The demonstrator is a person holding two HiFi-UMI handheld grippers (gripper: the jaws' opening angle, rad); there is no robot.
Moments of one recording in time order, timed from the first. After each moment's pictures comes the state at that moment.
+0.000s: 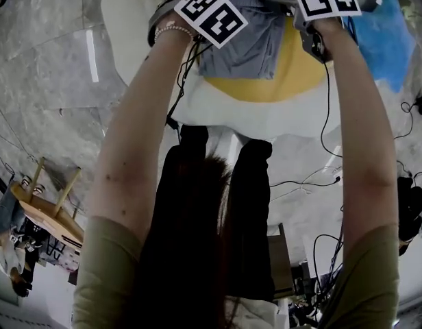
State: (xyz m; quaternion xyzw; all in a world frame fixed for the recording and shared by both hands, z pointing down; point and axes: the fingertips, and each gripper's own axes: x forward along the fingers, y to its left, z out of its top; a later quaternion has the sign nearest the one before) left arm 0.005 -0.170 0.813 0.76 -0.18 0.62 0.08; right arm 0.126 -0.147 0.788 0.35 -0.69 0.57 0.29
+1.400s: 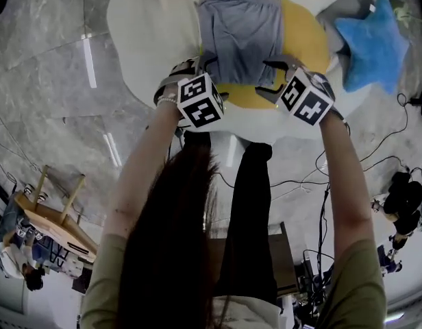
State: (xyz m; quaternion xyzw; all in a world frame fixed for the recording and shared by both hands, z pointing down) left arm -0.020 0.016 0.793 0.82 0.08 0.55 0.13; right arm 0.052 0.017 0.752 0.13 -0.81 0.32 0.47
